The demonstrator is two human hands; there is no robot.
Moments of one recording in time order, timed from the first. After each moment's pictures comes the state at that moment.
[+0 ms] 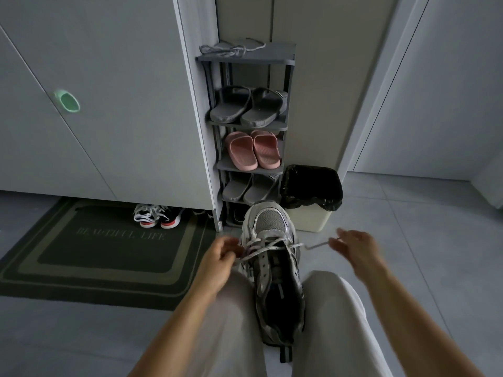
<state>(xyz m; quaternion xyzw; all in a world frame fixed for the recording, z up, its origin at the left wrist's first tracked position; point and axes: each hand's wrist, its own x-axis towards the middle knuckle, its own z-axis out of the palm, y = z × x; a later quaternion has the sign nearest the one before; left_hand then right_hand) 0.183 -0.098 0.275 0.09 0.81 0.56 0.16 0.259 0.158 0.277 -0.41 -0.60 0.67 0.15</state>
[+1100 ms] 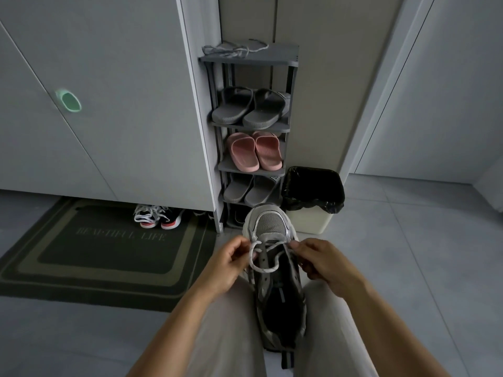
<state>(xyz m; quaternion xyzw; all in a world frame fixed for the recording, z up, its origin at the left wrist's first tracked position) 0.183 -0.095 0.287 0.23 0.74 0.59 0.22 0.256 0.093 0.302 -0.24 -0.71 0.66 -0.07</state>
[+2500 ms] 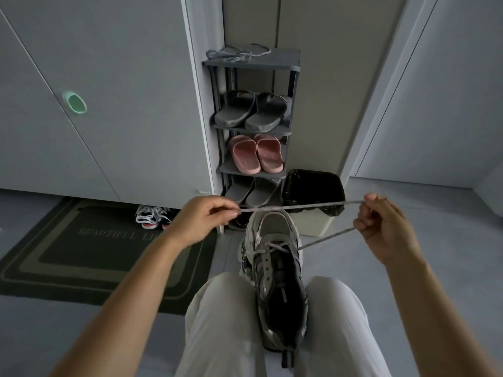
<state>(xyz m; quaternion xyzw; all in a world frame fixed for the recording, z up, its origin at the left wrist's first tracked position) 0.127 -0.121 0.361 0.35 0.84 0.40 0.11 0.257 0.166 0.343 -0.19 -0.46 0.83 0.24</state>
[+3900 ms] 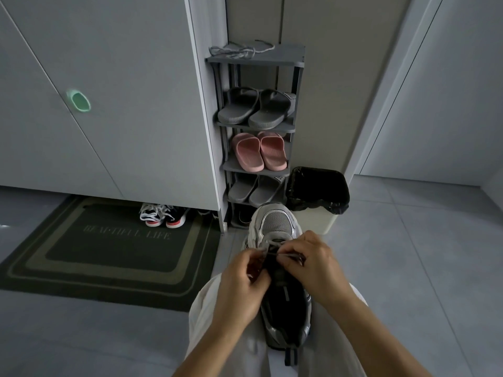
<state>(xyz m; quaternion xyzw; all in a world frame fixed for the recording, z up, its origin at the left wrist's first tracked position) 0.237 -0.088 0.298 0.16 0.83 0.54 0.05 0.266 0.058 0.308 -0.09 -0.91 0.38 0.15</state>
